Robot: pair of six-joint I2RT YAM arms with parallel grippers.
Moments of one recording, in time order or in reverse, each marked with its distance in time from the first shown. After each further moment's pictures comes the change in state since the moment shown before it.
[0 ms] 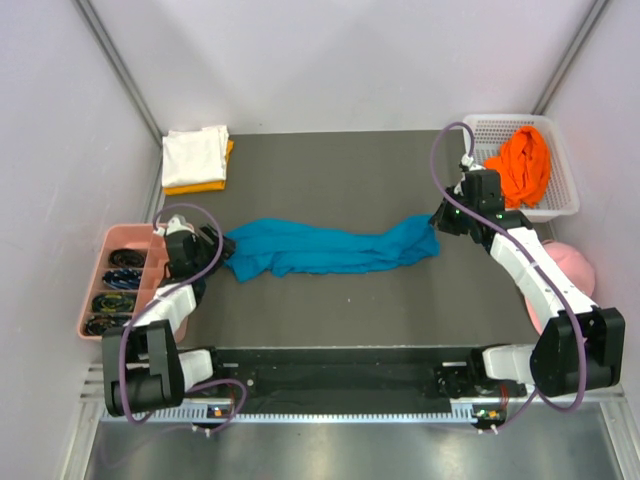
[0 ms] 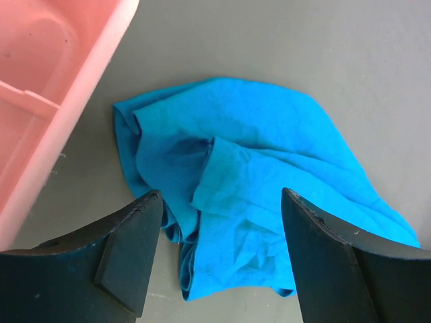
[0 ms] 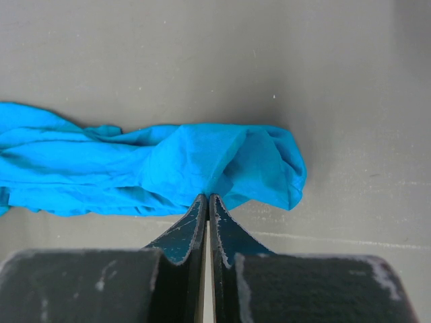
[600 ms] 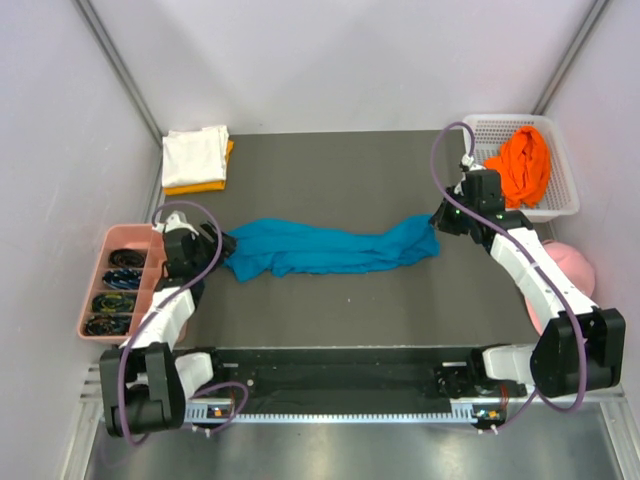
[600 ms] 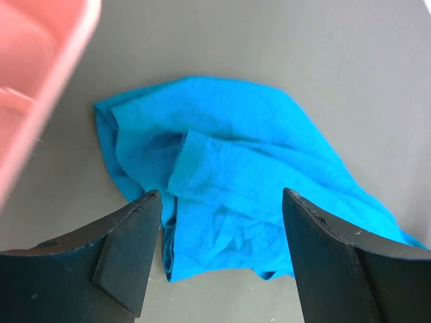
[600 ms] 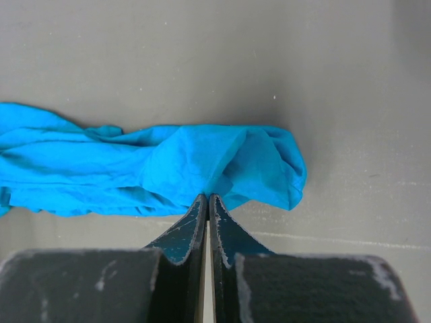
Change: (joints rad) left arm -0.027 -0.097 0.031 -0.106 0.002 0.010; right arm 0.000 -0.004 0.000 0.000 0.000 0.000
